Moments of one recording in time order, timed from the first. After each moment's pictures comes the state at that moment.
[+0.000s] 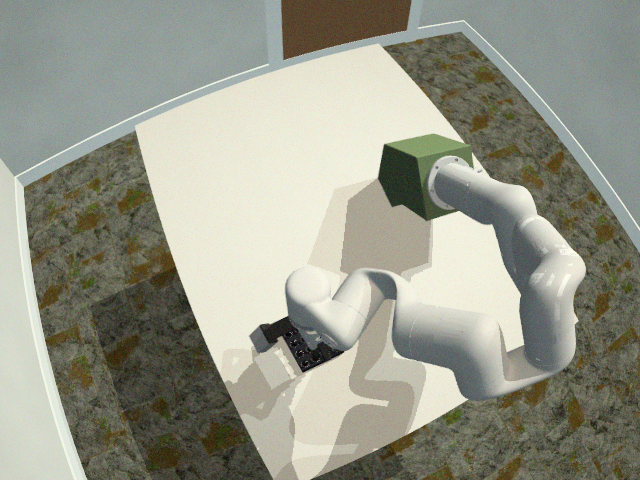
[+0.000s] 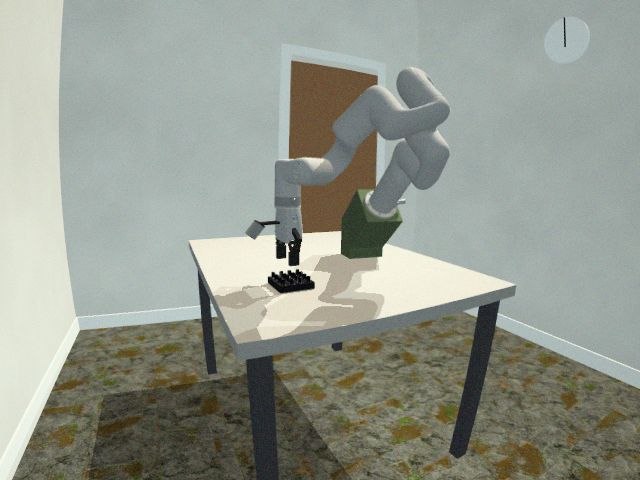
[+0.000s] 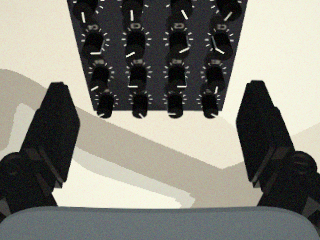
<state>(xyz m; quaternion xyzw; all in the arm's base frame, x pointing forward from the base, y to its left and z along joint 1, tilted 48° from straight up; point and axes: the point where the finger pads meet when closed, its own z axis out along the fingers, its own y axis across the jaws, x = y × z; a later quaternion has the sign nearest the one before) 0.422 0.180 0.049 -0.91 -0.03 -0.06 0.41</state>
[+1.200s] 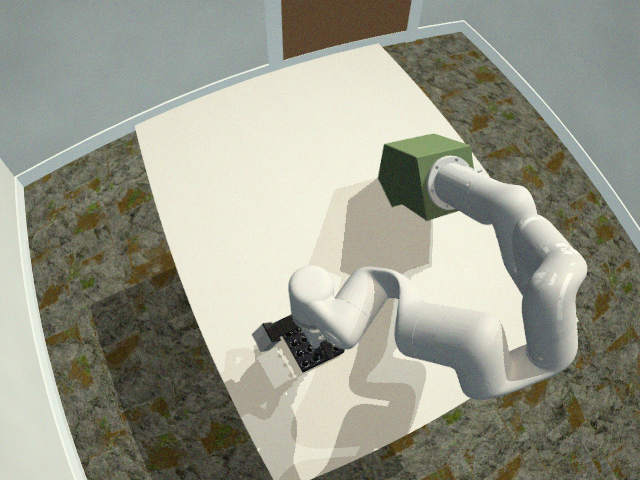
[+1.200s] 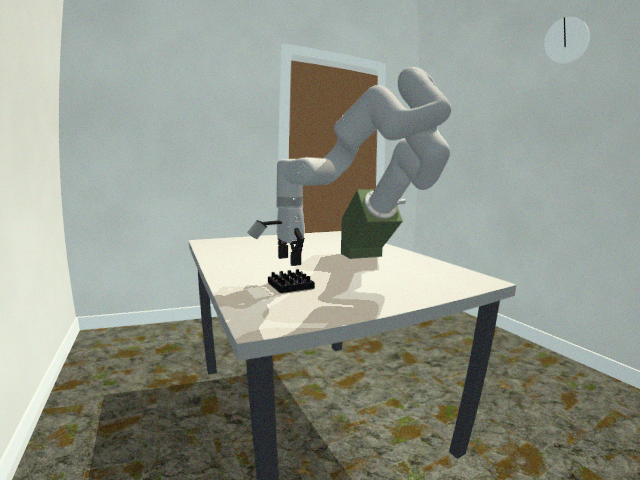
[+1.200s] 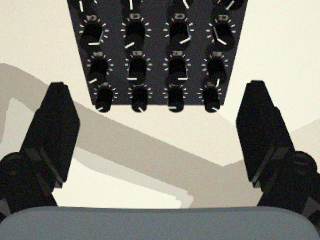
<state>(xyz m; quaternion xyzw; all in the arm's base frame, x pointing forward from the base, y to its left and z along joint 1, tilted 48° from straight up) 0.416 0.180 0.048 -0.91 -0.03 -0.06 0.41</state>
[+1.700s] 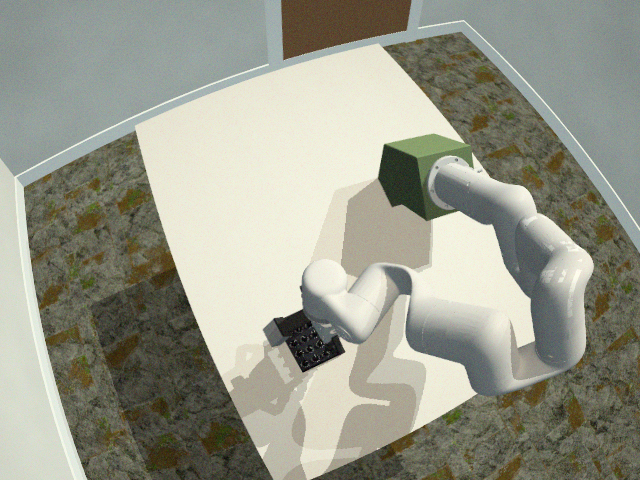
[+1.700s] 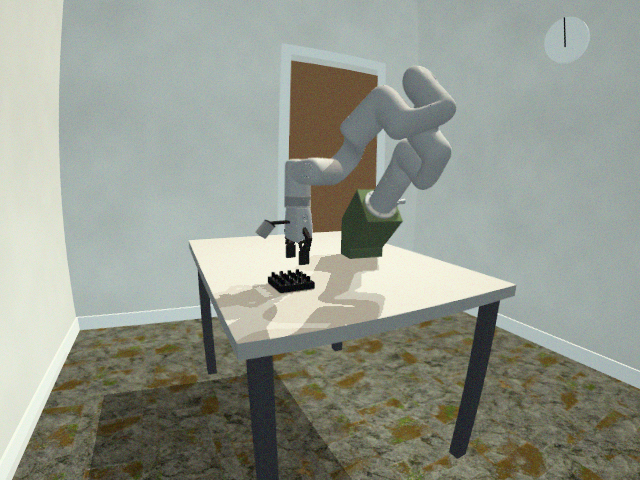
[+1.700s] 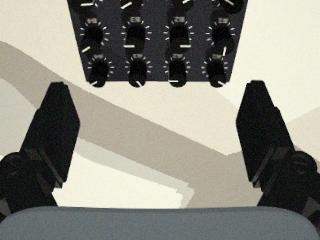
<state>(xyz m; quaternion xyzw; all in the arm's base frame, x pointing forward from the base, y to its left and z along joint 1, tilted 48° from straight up) 0.391 0.181 0.046 -0.91 -0.03 -0.06 0.41</state>
